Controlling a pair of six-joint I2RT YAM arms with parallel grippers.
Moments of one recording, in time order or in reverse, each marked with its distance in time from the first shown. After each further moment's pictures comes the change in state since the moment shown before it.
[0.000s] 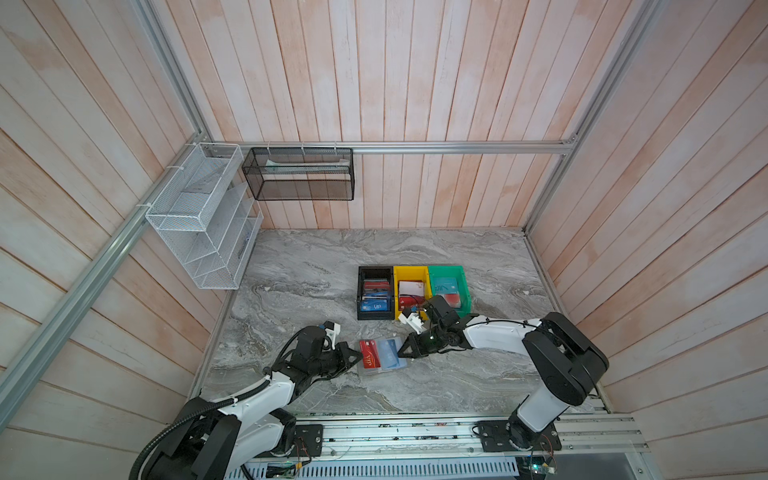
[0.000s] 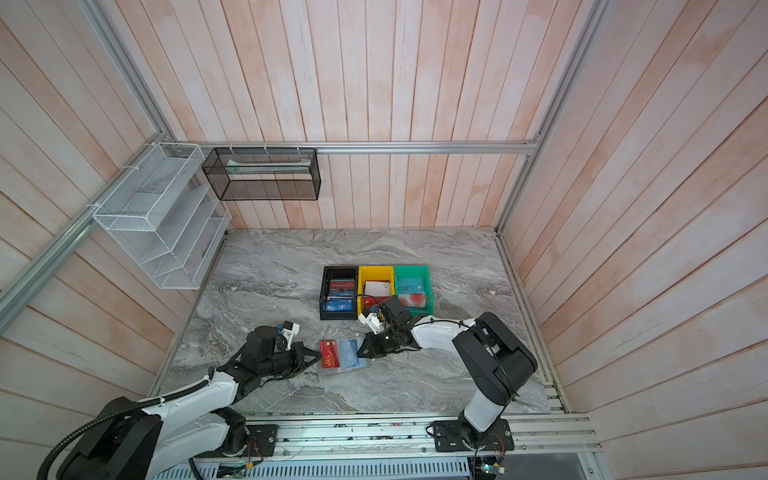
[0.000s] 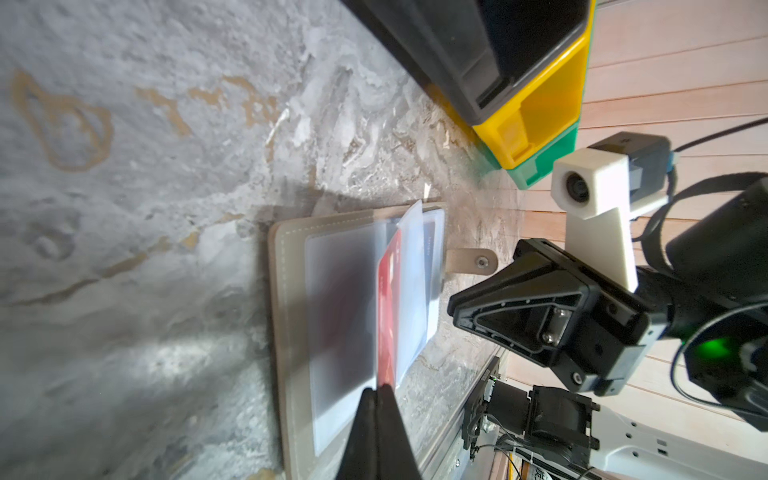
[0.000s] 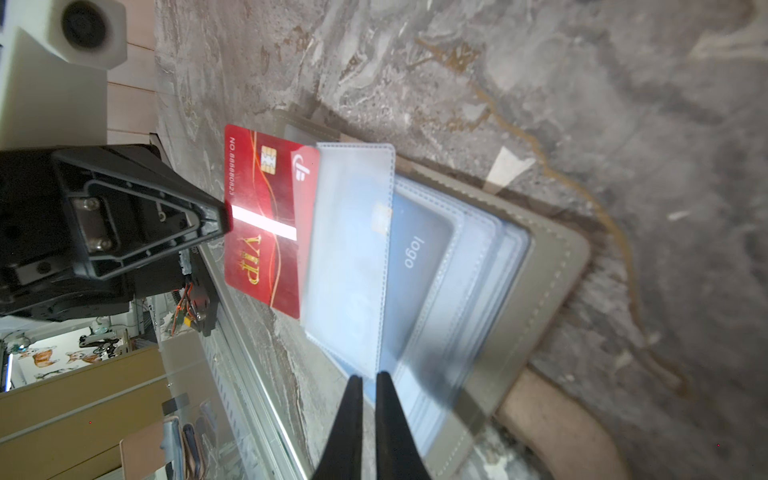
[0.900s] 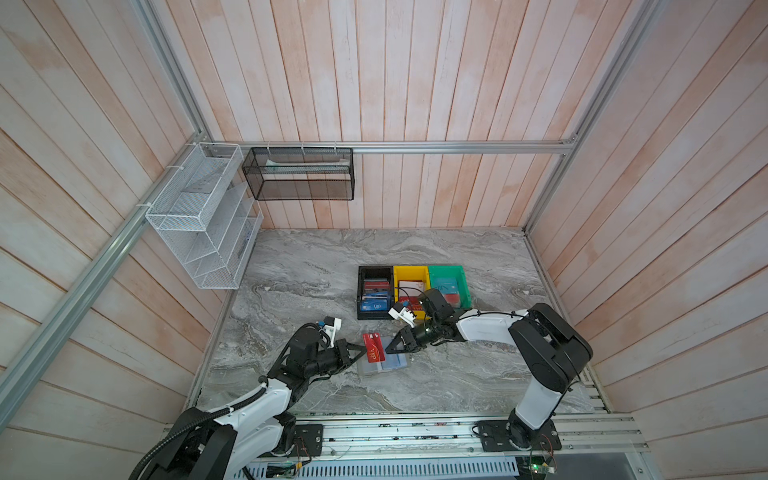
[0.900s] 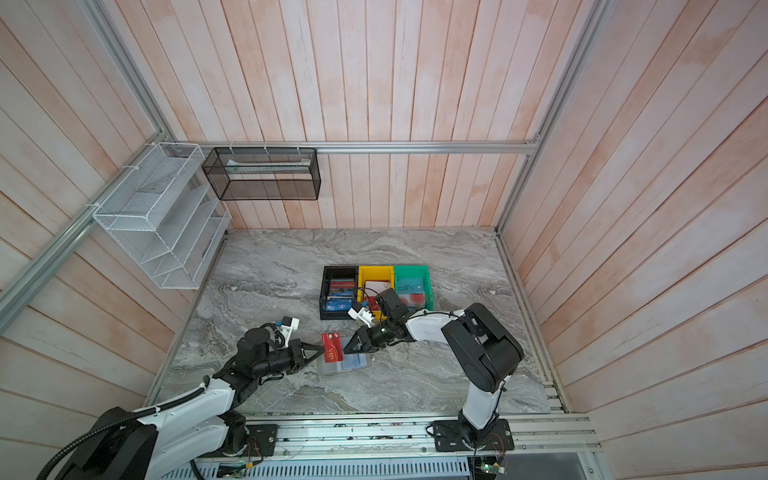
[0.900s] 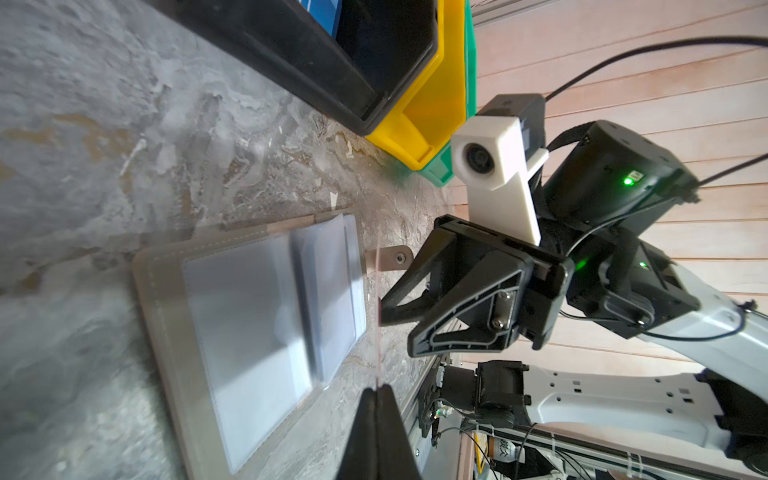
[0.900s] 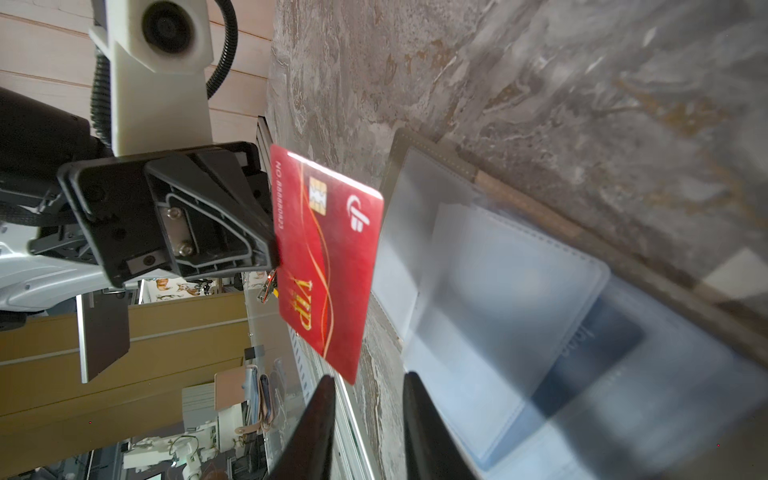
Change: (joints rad) left arm 0.013 -0.006 -0.067 0.278 0.112 -0.069; right arm -0.014 0.119 0.082 0.116 -0.274 0.032
